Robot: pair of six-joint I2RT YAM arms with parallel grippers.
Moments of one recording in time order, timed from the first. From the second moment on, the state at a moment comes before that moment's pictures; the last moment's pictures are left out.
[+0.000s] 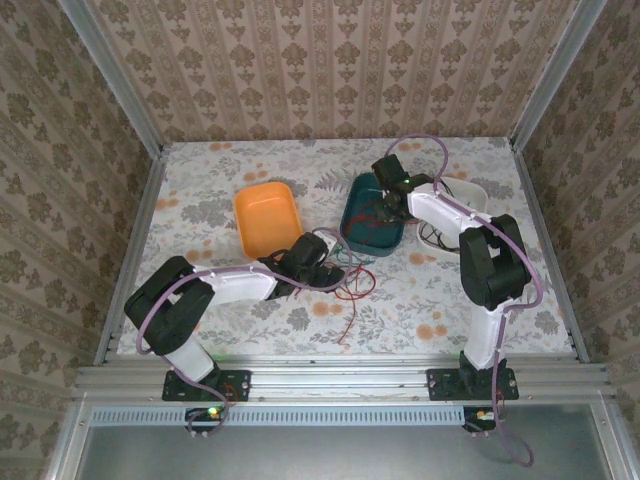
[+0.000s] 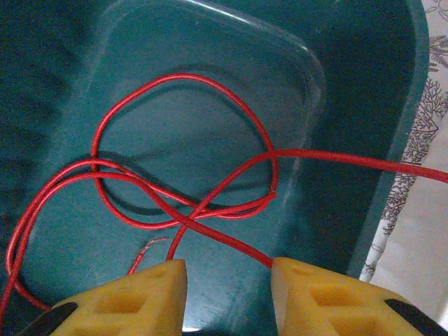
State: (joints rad) left arm -0.88 1.63 0.78 0.00 -0.12 -0.20; right arm 0.36 1.91 1.46 -0.67 0.21 0.27
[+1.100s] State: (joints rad) left arm -0.87 1.63 0.78 0.00 -0.12 -0.20; right arm 0.36 1.98 1.51 -0.72 0.27 0.22
